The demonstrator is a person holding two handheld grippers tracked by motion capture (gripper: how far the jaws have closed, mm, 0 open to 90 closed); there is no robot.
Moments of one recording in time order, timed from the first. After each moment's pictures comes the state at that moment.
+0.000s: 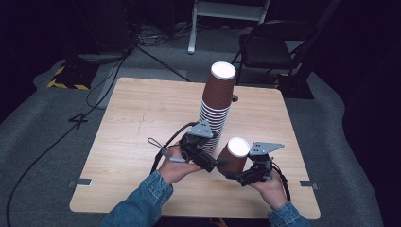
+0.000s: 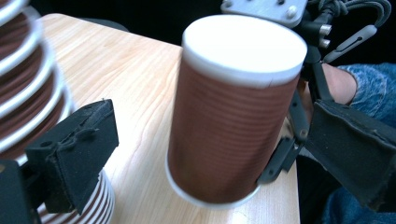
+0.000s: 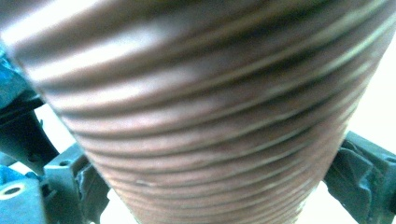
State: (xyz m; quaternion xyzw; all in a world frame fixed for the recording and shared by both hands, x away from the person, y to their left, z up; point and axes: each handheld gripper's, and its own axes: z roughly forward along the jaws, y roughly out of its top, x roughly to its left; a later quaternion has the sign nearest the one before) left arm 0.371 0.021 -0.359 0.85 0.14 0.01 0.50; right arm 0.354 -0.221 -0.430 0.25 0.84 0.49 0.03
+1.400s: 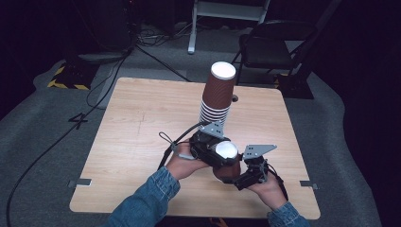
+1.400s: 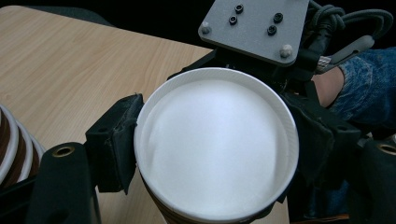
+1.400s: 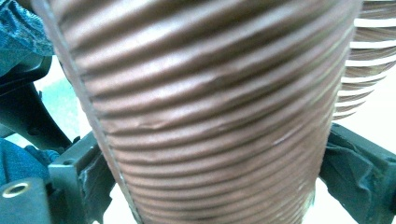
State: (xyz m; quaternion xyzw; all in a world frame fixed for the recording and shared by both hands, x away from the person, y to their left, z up) left arm 0.377 0.007 -0.356 0.87 0.11 -0.02 0.48; right arm 0.350 -0.209 -0.431 0.22 0.86 0.45 0.02
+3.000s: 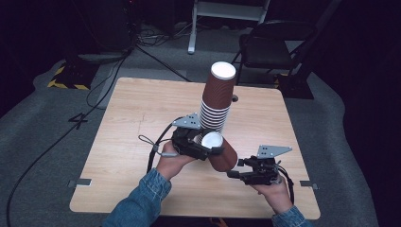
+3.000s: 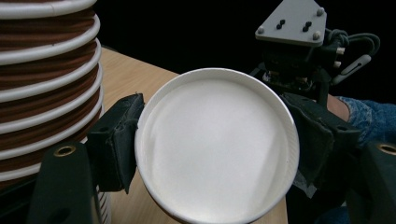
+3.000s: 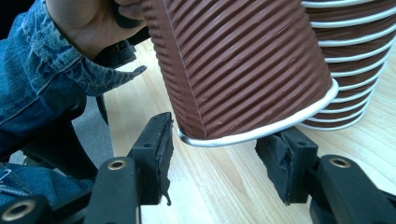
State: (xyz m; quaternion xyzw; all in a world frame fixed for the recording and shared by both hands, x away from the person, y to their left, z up) left arm 0.386 0.053 -0.367 0.80 0.17 -0.03 0.57; right arm 0.339 -0.233 -0.421 0.26 0.81 0.52 -0.01
